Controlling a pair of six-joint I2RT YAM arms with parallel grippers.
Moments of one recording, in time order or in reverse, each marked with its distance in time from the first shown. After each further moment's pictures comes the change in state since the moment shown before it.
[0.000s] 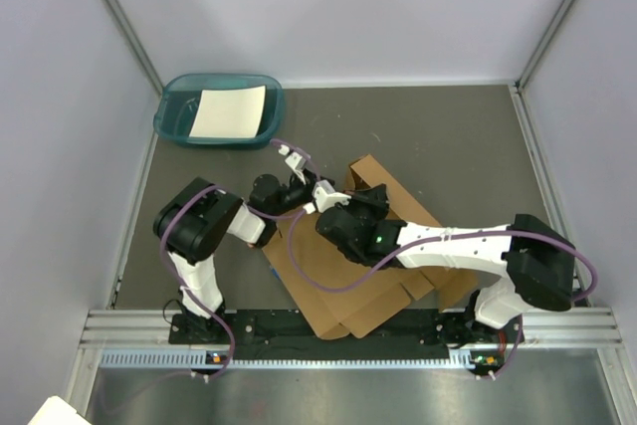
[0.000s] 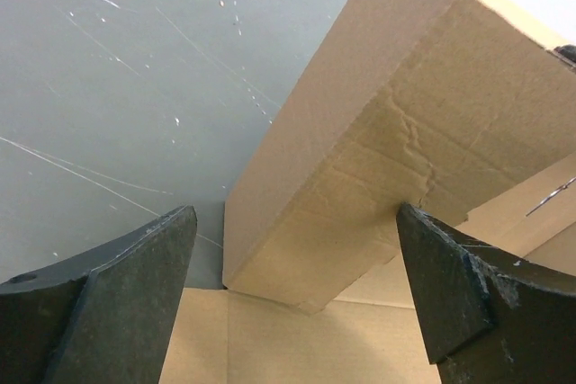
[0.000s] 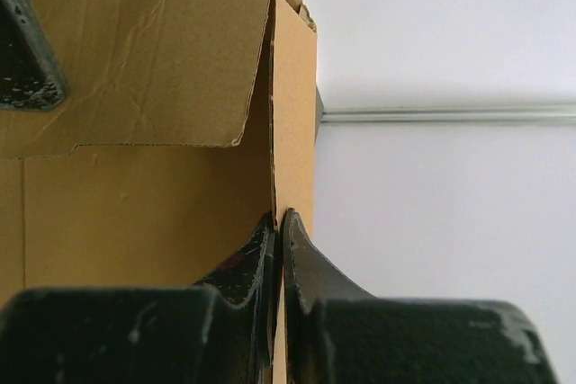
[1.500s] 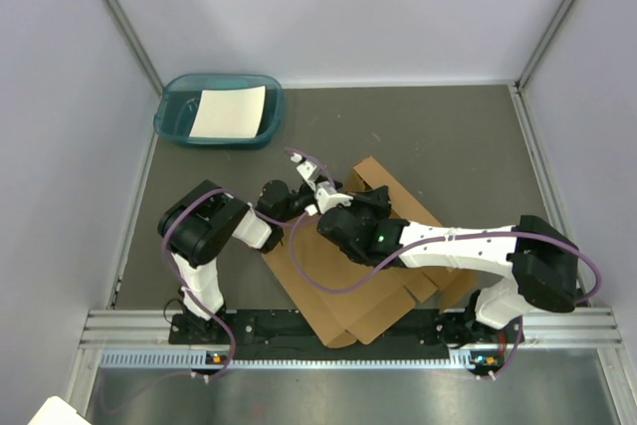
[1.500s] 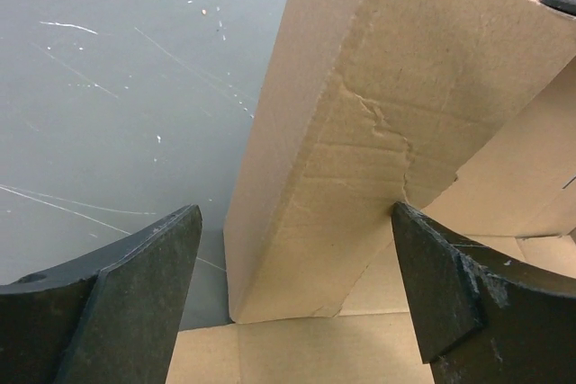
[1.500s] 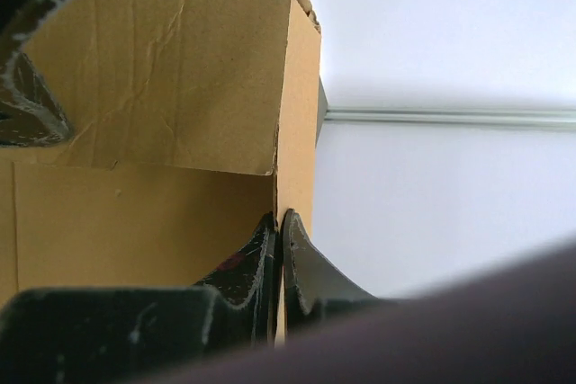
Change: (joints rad) left arm -0.086 0.012 -0.001 0.019 -0.052 0.151; right arm 0.001 -0.019 0.009 -0.079 -0.025 0.027
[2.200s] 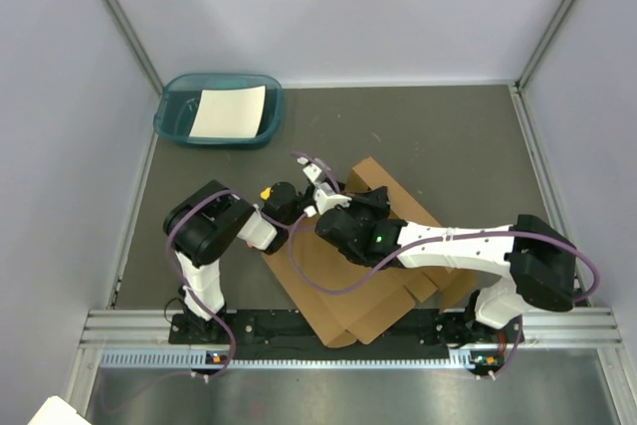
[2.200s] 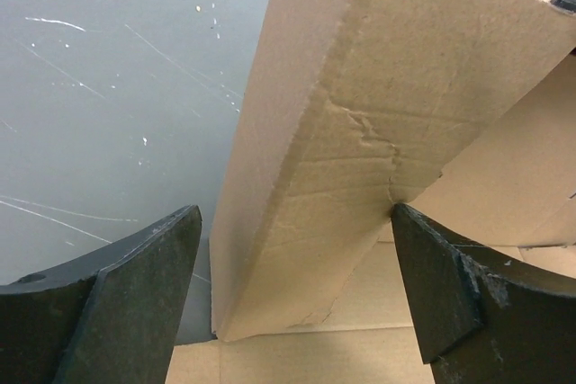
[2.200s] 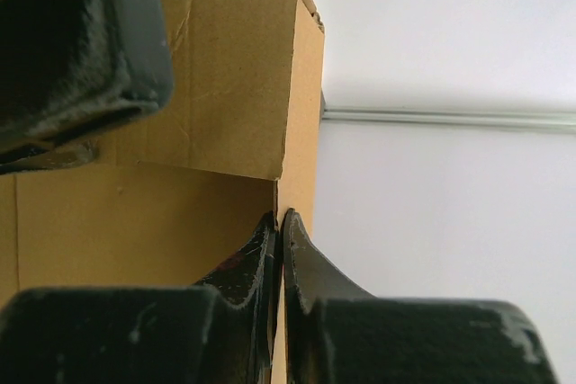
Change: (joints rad) left arm -0.047 0.020 0.018 -0.013 -0.058 0.000; right arm 0.010 0.010 0.013 -0.023 0.003 0.008
